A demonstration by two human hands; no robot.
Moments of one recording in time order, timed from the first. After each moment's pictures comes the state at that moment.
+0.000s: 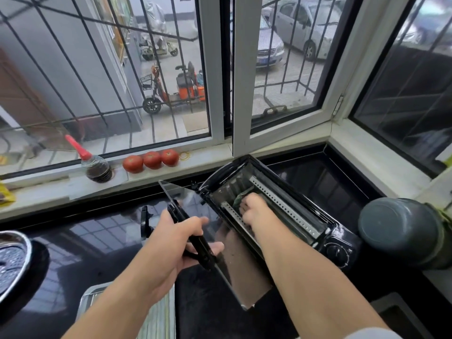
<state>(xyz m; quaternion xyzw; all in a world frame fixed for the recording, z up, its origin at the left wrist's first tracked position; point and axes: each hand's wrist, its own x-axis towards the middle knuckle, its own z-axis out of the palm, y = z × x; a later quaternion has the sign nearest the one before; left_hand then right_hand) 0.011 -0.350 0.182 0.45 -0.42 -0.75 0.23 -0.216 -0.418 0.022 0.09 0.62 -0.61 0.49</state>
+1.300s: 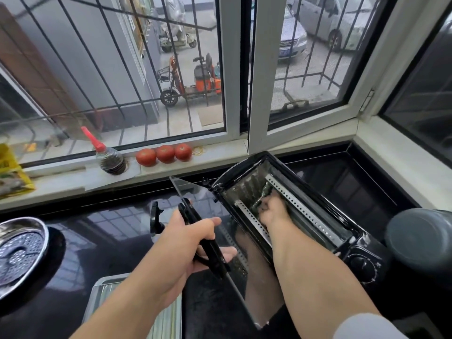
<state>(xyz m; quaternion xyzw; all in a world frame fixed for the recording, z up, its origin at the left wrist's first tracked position) 0.003 -0.351 0.186 0.46 -0.40 -0.76 0.23 -0.254 -0.438 -0.045 0.09 0.58 -0.65 0.48</state>
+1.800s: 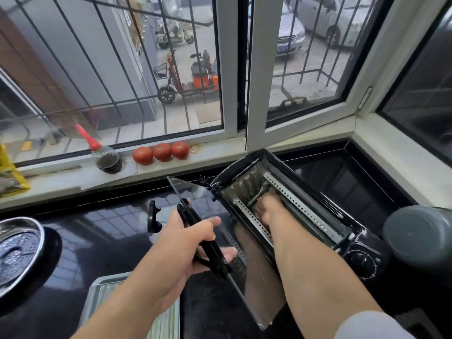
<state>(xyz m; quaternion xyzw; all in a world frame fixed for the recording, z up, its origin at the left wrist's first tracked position) 0.001 -0.351 0.183 0.45 -0.39 -0.77 0.23 -0.260 -0.441 -0.051 0.02 0.65 -0.57 0.50</state>
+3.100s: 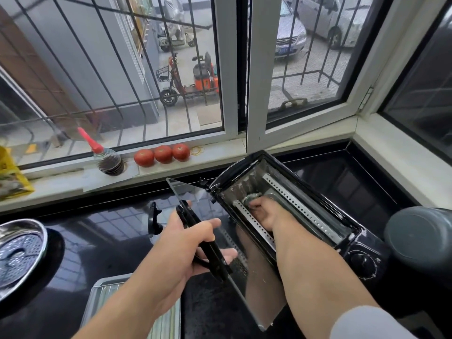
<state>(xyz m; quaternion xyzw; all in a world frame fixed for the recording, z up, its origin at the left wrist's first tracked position) -0.001 -0.347 0.185 0.45 -0.40 -0.76 0.23 -0.261 -0.430 -0.045 0.02 0.61 -0.48 0.63</state>
